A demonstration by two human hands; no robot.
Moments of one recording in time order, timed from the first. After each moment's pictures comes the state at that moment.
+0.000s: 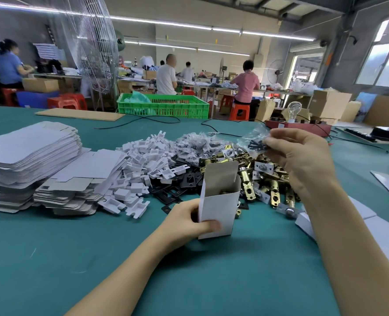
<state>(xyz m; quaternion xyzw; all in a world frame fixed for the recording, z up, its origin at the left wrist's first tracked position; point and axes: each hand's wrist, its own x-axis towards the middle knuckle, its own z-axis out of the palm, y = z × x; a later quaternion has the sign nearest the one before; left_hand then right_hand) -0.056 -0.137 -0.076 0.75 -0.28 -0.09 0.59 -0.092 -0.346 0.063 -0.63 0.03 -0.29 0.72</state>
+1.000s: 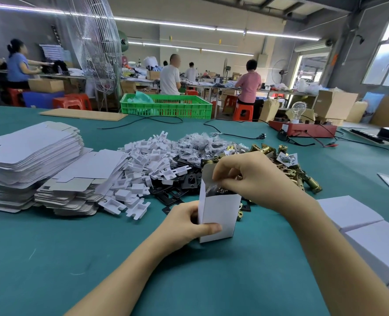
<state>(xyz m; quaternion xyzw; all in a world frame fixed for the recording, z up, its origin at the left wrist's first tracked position) -0.054 -0.137 -0.077 0.73 -0.28 -0.11 0.61 -0.101 -0.302 0.054 -0.93 -0.23 -0.16 0.22</state>
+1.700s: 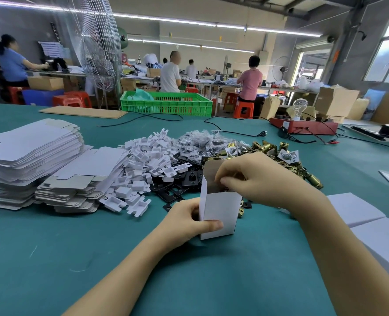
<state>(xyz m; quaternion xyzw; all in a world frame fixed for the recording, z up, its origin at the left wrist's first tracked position) -0.052 -0.137 -0.079 0.74 -0.28 -0.10 0.61 -0.106 -0.301 0.060 -0.96 -0.21 -0.07 0.15</state>
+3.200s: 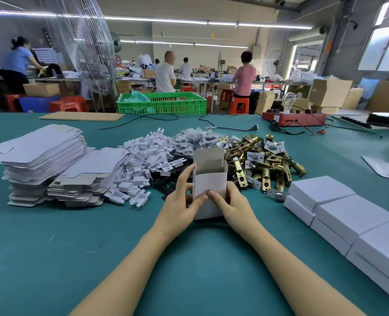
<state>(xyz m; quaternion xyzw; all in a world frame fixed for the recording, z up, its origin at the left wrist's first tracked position) -0.074 -0.139 -0.076 0.78 -0.28 0.14 0.54 -0.097 -0.306 -0.079 -0.83 -0.04 -0.16 0.53</state>
